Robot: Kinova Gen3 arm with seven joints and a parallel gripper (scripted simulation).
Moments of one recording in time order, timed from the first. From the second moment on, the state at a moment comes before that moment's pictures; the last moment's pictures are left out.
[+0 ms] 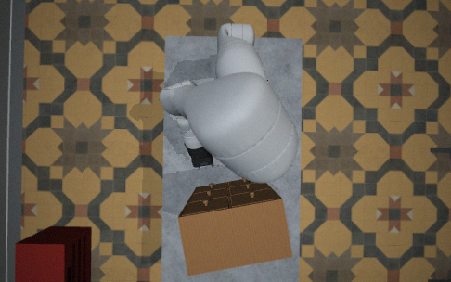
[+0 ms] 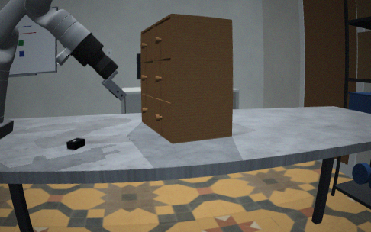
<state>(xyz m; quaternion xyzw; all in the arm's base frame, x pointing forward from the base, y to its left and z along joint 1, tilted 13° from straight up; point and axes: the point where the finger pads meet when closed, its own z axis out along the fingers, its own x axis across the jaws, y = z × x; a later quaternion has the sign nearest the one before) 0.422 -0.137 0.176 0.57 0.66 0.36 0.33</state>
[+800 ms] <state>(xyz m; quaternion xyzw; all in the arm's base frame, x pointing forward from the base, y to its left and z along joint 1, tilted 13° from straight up) 0.421 -0.138 0.175 0.57 0.66 0.36 0.33</state>
